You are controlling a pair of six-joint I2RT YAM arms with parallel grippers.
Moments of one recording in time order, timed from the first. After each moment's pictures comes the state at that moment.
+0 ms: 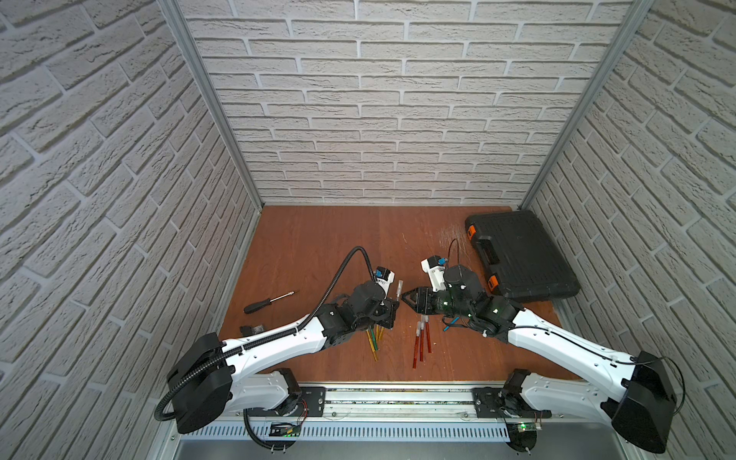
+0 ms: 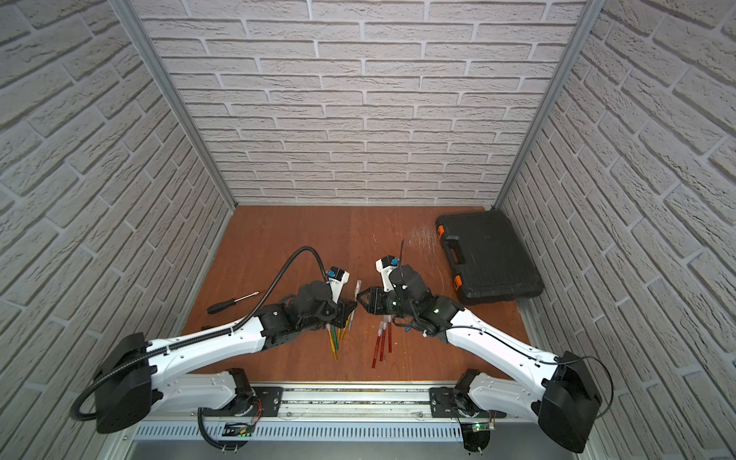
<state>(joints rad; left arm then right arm) -0.98 1.21 0.70 -0.11 -0.04 -0.57 0.73 1.14 0.78 -0.25 -0.19 0.80</state>
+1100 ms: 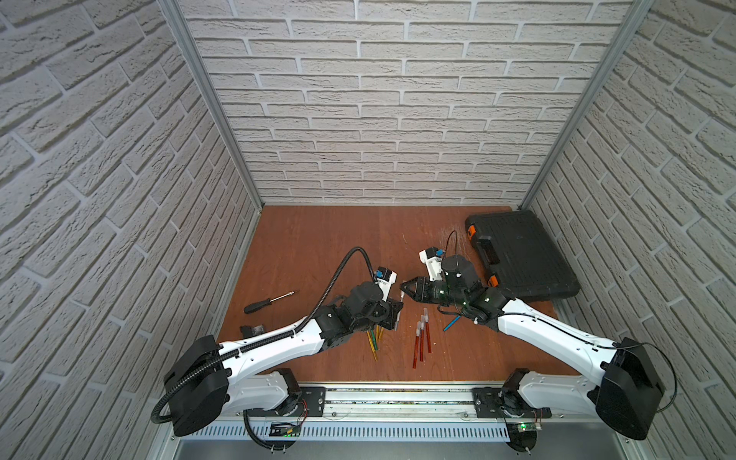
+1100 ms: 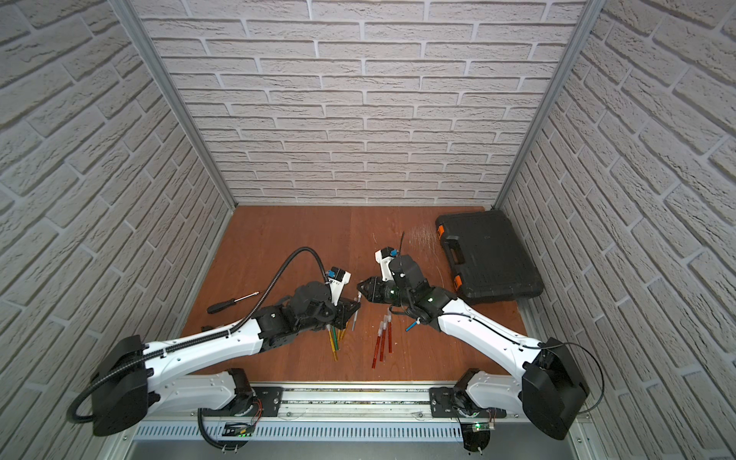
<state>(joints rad) -0.98 1.19 0.69 -0.06 0.02 -0.57 0.65 1.23 0.81 -0.16 -0.27 0.81</state>
